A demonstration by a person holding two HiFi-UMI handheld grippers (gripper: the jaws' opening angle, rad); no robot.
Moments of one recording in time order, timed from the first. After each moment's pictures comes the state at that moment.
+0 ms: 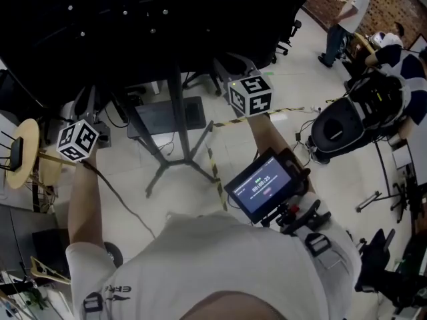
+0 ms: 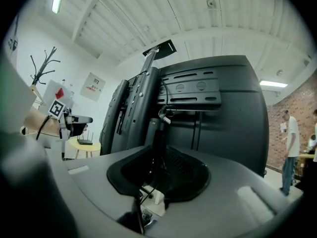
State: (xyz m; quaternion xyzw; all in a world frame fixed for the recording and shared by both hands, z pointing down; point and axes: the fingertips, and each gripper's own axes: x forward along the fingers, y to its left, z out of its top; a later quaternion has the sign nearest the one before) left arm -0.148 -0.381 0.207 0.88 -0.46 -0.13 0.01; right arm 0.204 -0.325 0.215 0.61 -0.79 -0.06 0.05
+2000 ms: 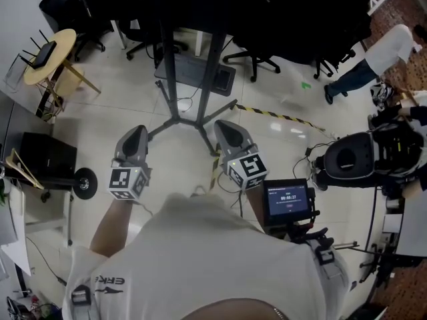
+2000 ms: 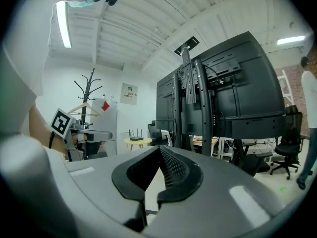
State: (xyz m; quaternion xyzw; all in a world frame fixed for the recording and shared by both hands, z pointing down) left arm -0.131 -0.067 0.386 0.81 -0.58 -0.02 0.06; right arm 0.080 -0.078 0.380 0.42 -0.90 0.04 0.06
